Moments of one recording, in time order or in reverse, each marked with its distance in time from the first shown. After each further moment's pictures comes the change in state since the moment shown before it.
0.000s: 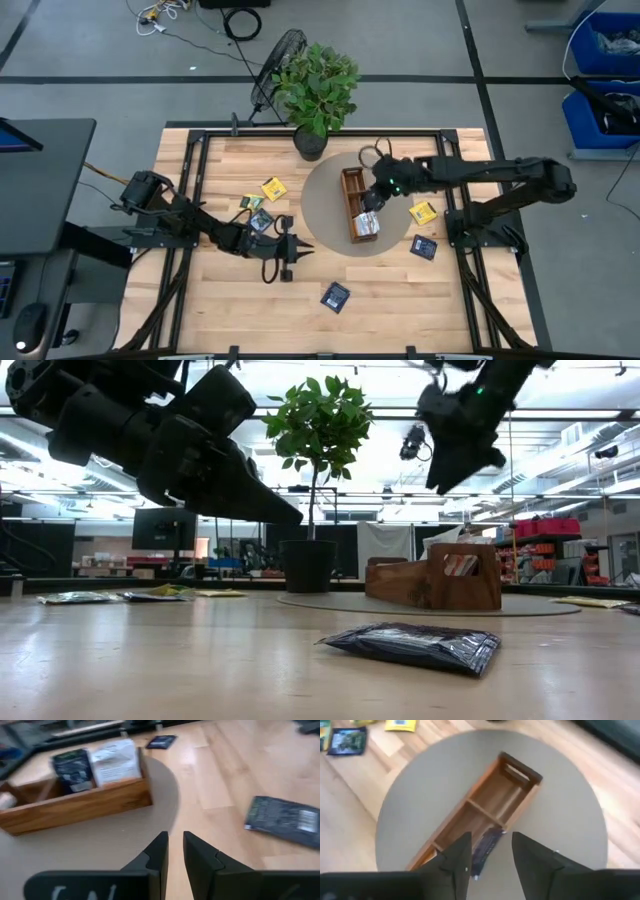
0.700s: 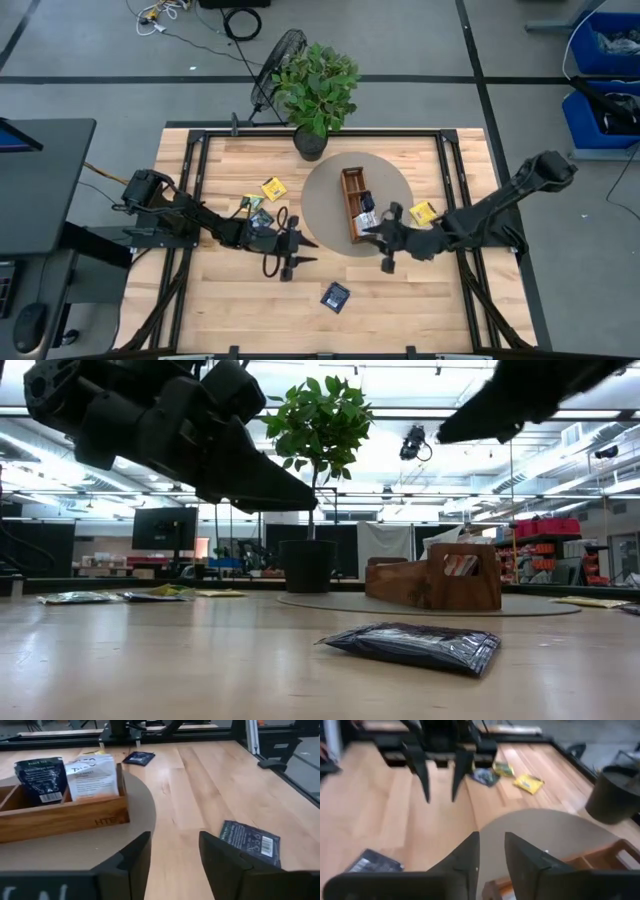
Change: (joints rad) left arm 0.055 0.001 0.001 0.085 0.190 -0.073; right arm 0.591 -0.078 -0.377 0.767 0.362 -0.343
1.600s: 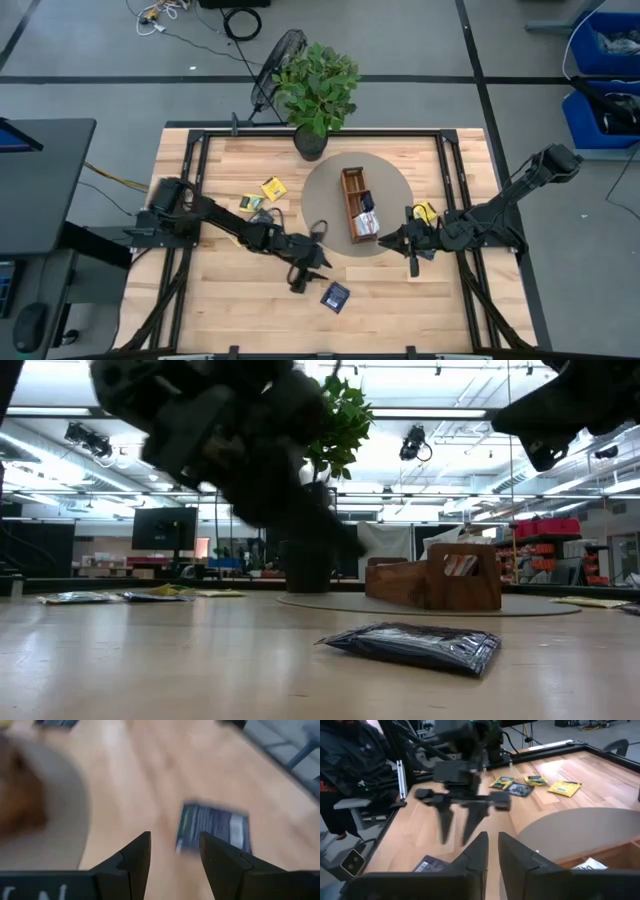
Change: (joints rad) left arm 0.007 0.212 0.322 -0.312 0.299 0.058; right arm 0.093 -0.262 -0.325 0.328 -0.076 0.094
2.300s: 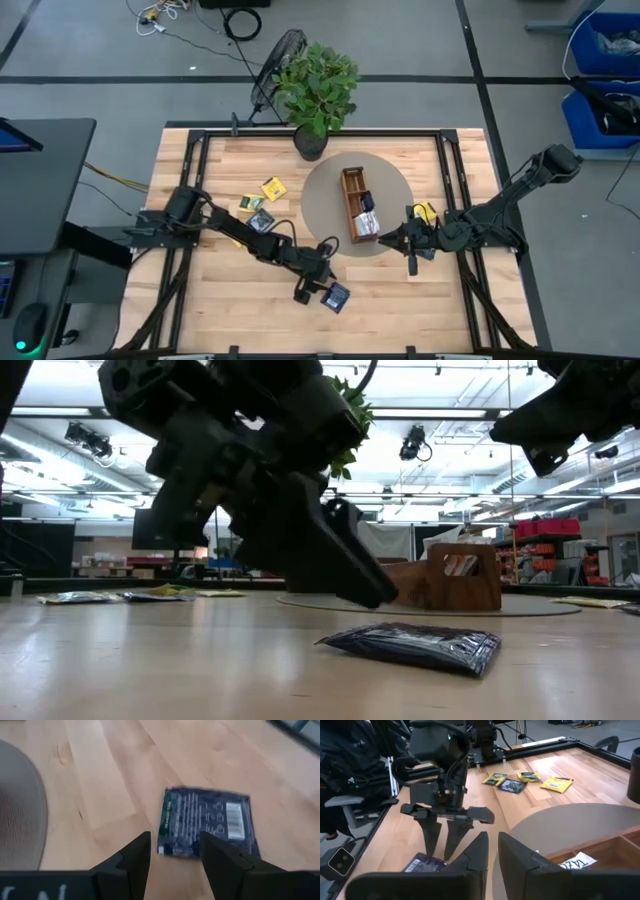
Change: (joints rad) left arm -0.035 0.123 0.106 -0.062 -0.022 0.101; right arm -0.005 0.001 -0.001 -0.028 0.020 0.010
